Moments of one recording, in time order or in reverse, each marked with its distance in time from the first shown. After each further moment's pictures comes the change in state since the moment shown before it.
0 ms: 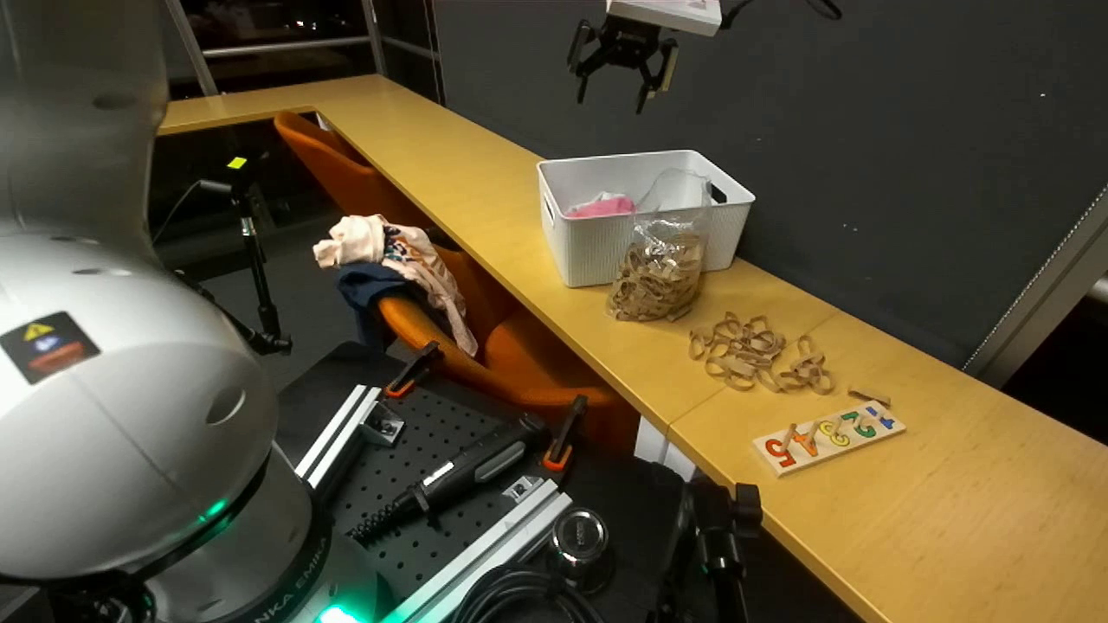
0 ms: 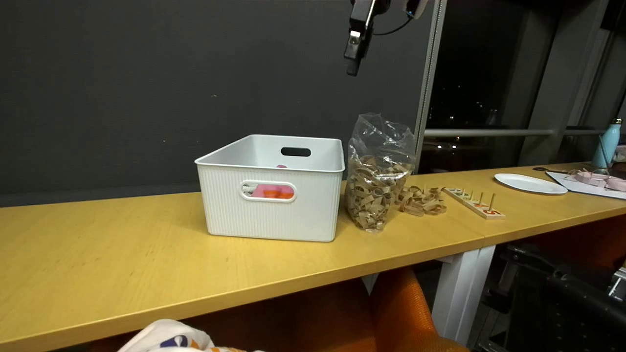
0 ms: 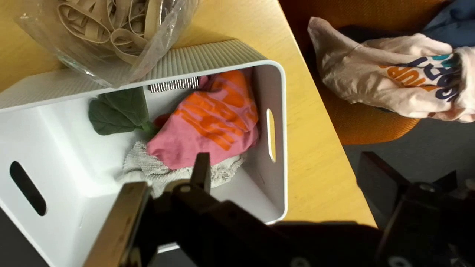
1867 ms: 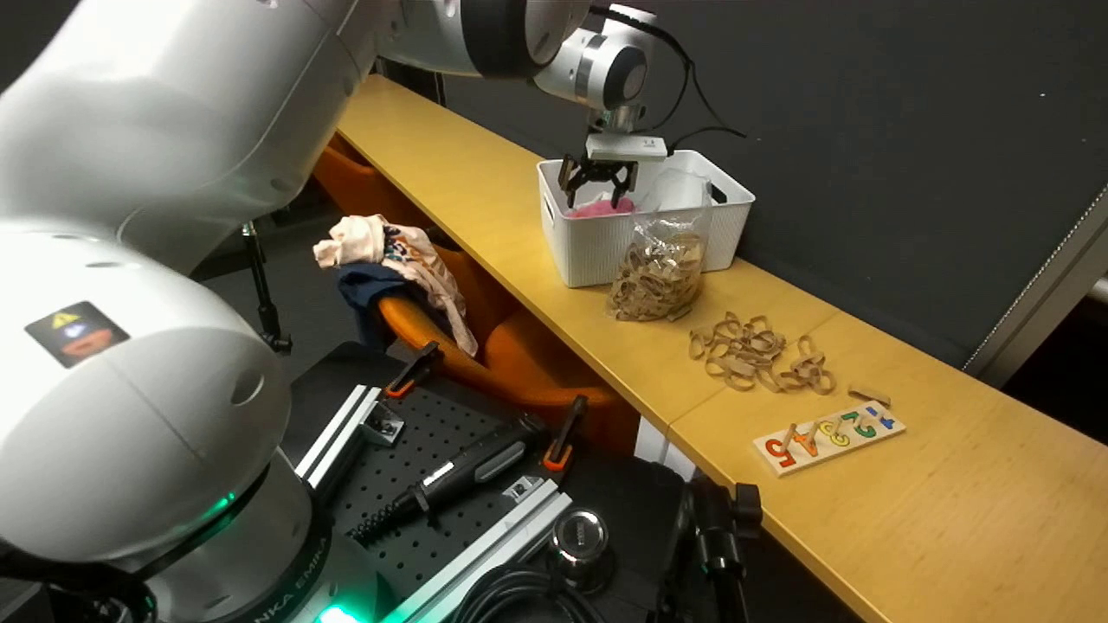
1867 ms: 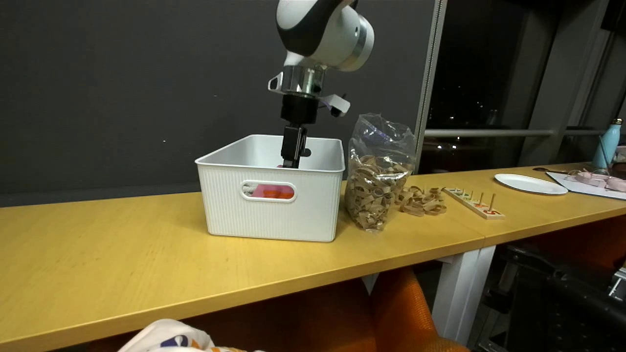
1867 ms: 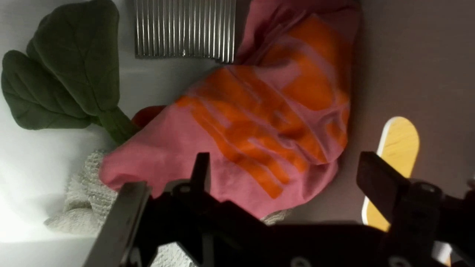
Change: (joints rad) arm 0.079 0.596 0.084 0.428 -0.201 0.164 0.052
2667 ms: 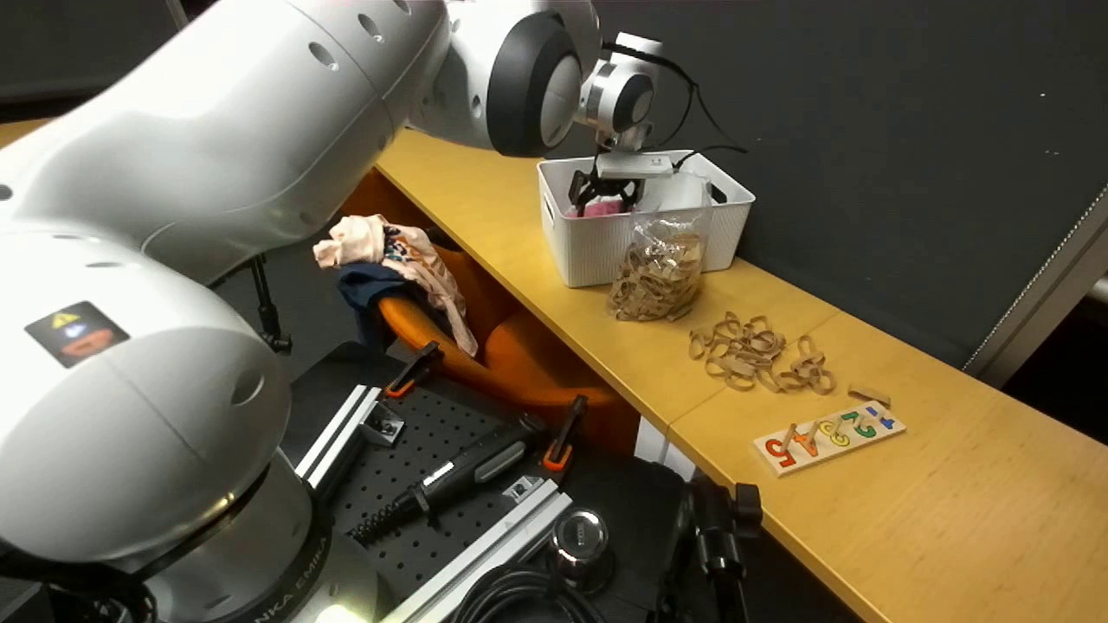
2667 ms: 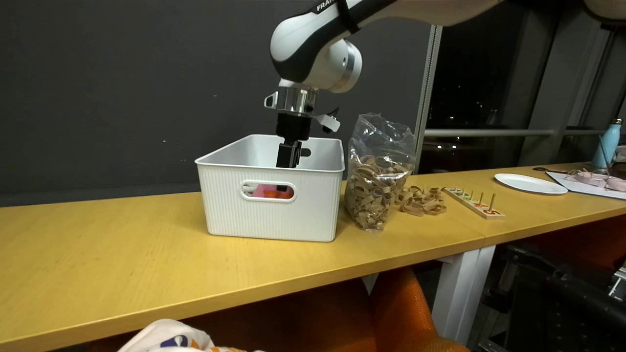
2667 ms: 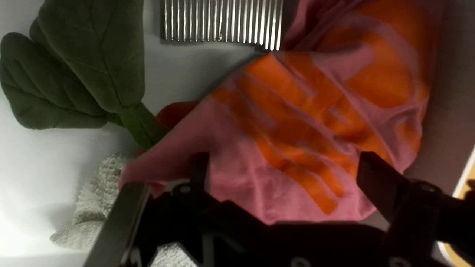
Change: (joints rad) arm 0.000 0.202 0.000 0.268 -0.021 -0.055 -0.001
